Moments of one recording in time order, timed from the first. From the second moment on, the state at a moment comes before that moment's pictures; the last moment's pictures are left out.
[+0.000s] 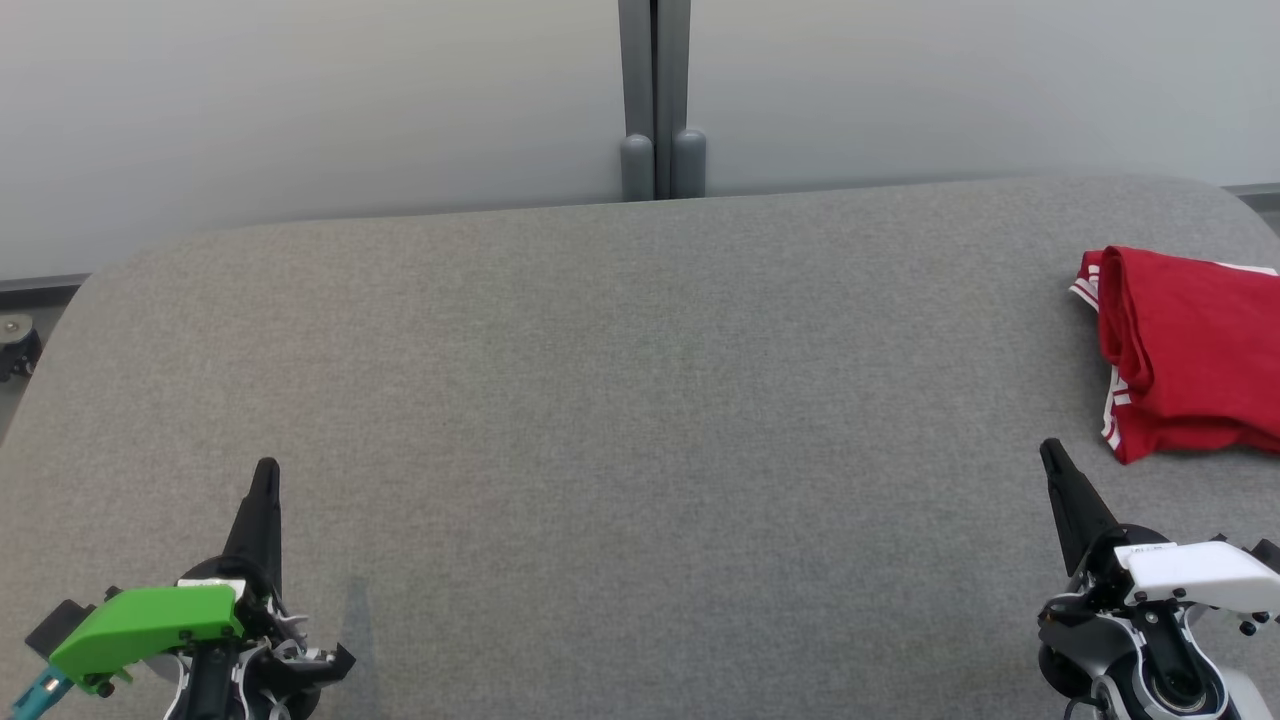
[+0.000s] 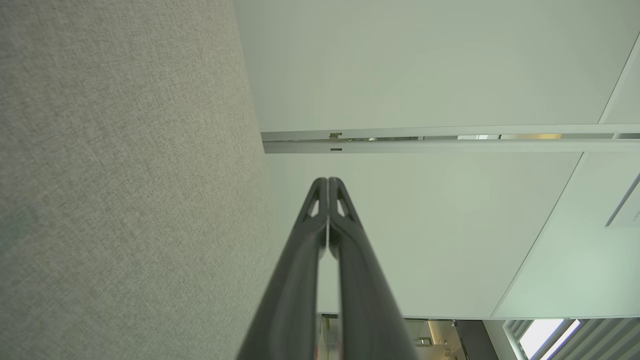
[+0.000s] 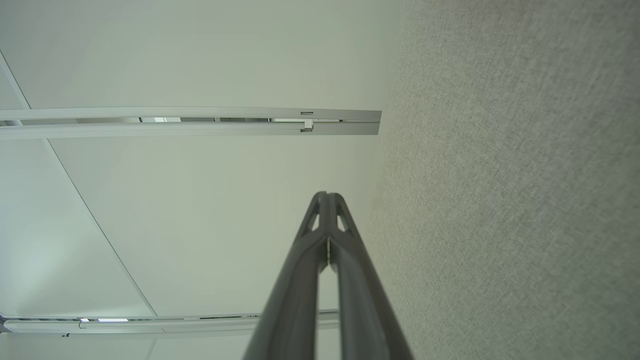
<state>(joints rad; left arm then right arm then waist) -0.11 0.05 0.12 0.22 -1.61 -0.10 0.11 -0.12 -0.05 -0.12 0.26 1.61 0.13 0.12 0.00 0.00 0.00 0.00</state>
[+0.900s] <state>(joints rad) -0.11 0.05 0.12 0.22 -1.61 -0.10 0.11 -0.12 -0.05 -0.12 0.26 1.61 0.13 0.12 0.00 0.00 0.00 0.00</state>
